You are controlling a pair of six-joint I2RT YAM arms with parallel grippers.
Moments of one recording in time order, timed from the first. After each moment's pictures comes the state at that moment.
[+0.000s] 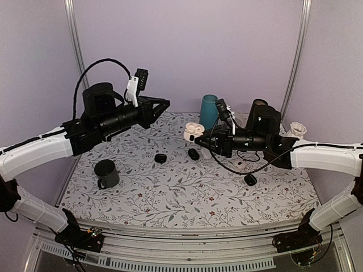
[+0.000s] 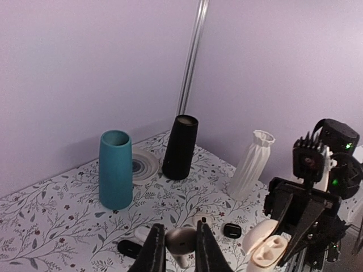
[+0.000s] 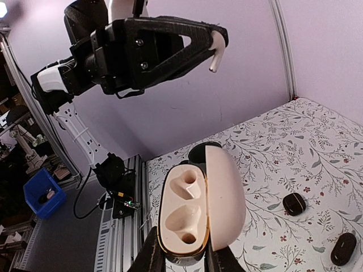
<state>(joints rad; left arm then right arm) -0.79 1.30 1.12 0.11 0.06 -0.21 0.78 1.38 0.90 0.41 -0.63 0.28</state>
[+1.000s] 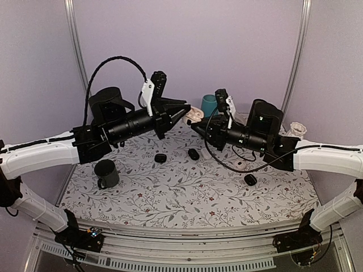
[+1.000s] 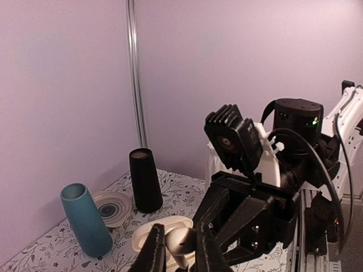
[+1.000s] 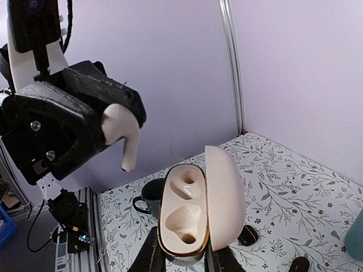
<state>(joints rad) -0.96 1.34 1.12 0.32 0.13 0.02 0.88 1.37 0.96 0.41 -0.27 0.20</state>
